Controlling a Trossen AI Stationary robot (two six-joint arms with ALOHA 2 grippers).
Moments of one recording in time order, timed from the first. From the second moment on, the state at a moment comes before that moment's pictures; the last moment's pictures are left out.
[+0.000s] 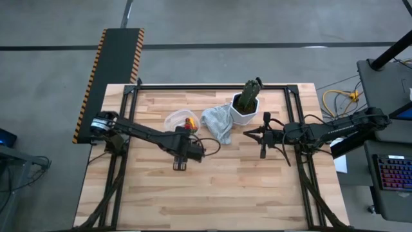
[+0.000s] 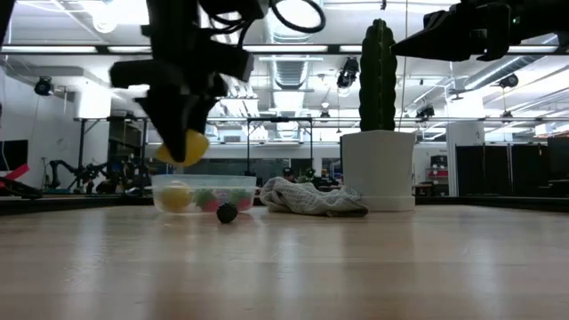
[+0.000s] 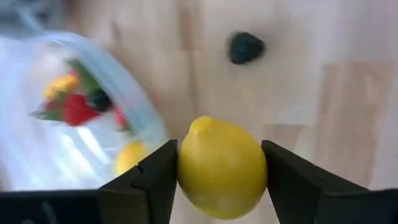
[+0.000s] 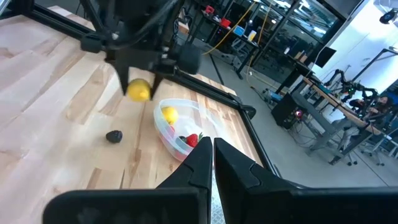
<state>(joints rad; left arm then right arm) -0.20 1.76 1.34 -1.08 -0.27 -0.13 0.18 0.82 0.39 0.27 0.34 -0.45</state>
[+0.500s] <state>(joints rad) 0.07 1.76 1.38 -1.09 -0.33 0.14 0.18 0.82 0.39 0.27 0.34 -0.45</state>
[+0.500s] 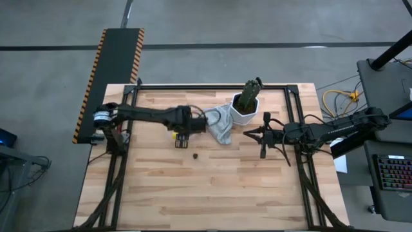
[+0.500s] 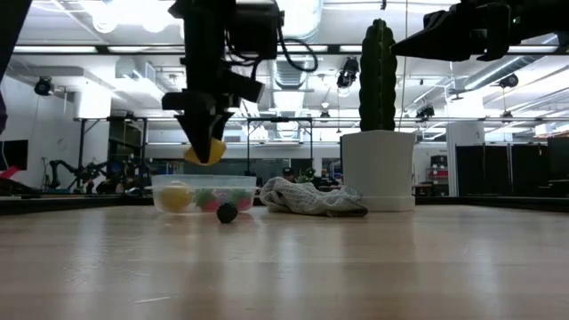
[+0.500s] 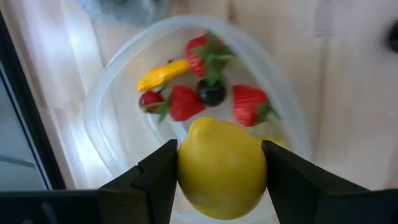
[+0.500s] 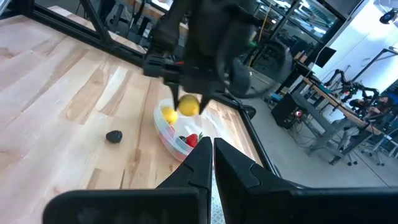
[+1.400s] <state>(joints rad) 0.25 1.76 1.23 -1.00 -0.21 0.22 0.18 0.82 0.39 0.26 0.34 -0.44</state>
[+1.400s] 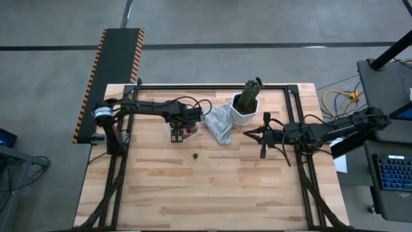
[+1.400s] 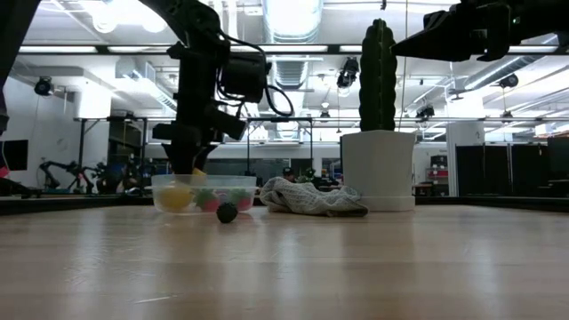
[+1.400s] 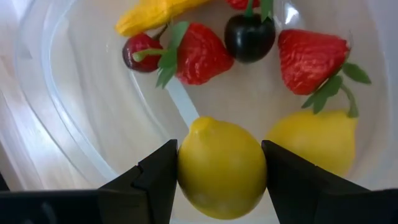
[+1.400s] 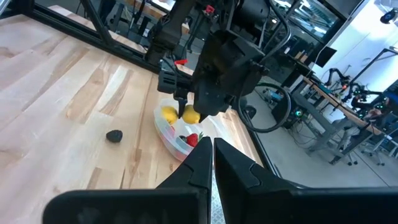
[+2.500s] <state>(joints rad) 0.25 1.76 1.23 -0.99 -0.20 0.19 0.18 0.82 0.39 0.26 0.34 -0.44</state>
